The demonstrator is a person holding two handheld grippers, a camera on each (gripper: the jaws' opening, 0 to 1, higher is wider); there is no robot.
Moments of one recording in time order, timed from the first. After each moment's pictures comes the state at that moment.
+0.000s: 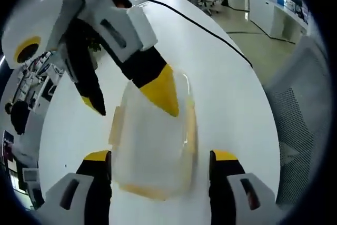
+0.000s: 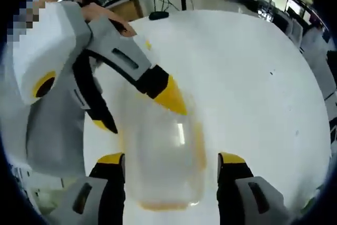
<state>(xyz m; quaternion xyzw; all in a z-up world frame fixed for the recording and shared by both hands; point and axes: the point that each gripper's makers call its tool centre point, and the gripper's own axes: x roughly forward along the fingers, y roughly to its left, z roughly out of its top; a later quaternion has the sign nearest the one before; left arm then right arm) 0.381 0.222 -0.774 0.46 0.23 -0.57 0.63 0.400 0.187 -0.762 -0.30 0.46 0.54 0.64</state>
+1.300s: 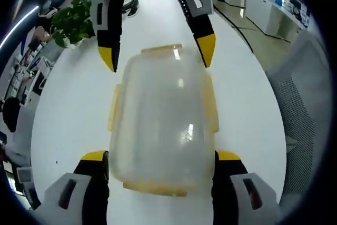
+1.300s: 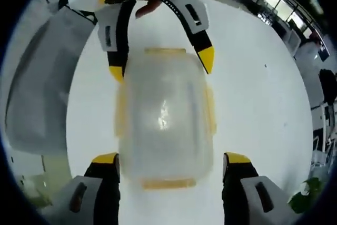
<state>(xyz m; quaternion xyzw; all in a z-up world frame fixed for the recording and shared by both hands) 0.398 0.234 -0.801 0.47 0.27 -0.59 0.60 0.383 0.150 -0.789 -0.39 0.44 0.49 0.64</state>
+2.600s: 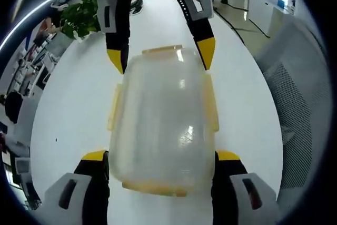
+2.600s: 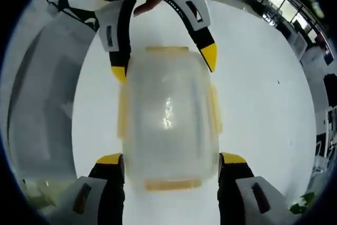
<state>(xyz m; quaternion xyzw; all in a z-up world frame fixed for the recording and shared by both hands) 0.389 0.301 -0.801 0.46 0.27 -0.58 0.62 0.372 0.218 -0.790 -0.39 0.44 0.50 0.63</state>
